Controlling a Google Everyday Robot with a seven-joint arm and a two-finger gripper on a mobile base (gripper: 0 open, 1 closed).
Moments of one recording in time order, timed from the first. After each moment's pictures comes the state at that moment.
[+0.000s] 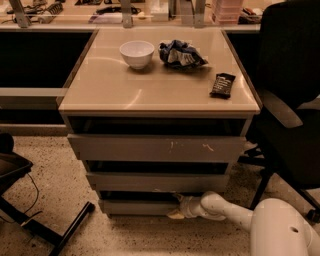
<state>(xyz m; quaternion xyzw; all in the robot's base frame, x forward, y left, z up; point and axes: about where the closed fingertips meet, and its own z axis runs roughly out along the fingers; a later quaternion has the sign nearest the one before) 0.600 -0.073 0.171 -0.56 0.73 0.18 0.35</state>
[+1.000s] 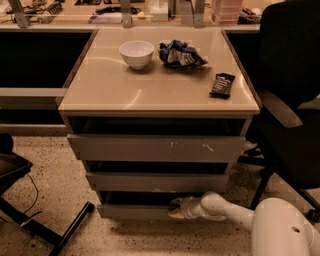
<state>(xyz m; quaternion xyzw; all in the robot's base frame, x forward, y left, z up) 0.601 -0.074 0.177 -0.56 0.73 0.18 0.35</state>
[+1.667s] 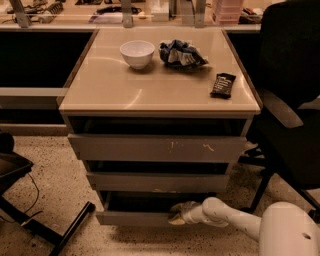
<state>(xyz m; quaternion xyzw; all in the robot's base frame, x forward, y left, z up) 0.580 -0.075 0.179 -0.56 0.73 0.18 0.35</state>
